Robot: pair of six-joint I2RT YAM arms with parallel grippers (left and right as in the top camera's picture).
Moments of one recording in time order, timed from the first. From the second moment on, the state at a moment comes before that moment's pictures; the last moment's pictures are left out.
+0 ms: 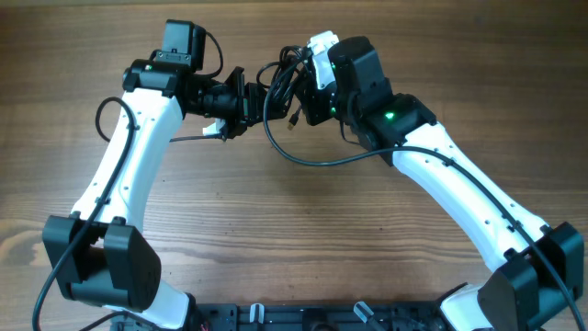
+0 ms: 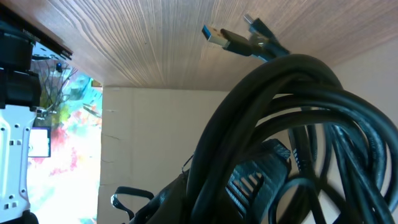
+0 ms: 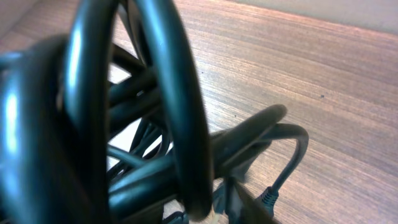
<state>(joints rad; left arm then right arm) -0.16 1.72 1.51 -1.00 0.99 -1.97 0.54 1.64 1.37 -0.42 -0.12 0.16</state>
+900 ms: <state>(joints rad) -0.18 1.72 1.51 -0.93 0.28 -1.09 0.54 1.42 1.37 -0.89 -0.23 0.20</state>
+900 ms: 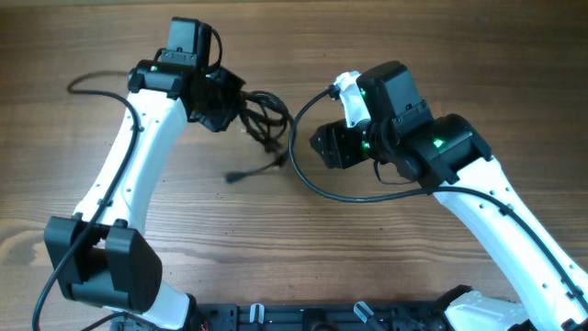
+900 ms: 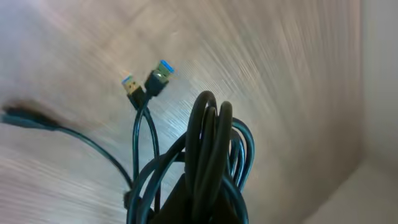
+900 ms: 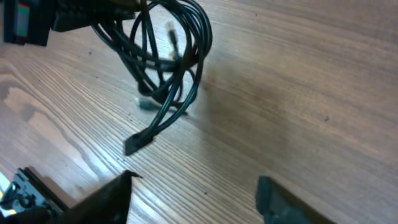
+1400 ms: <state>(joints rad) -0.20 1.72 1.51 -0.85 0.93 -0.04 0.54 1.42 1.37 -0.70 -0.32 0.32</state>
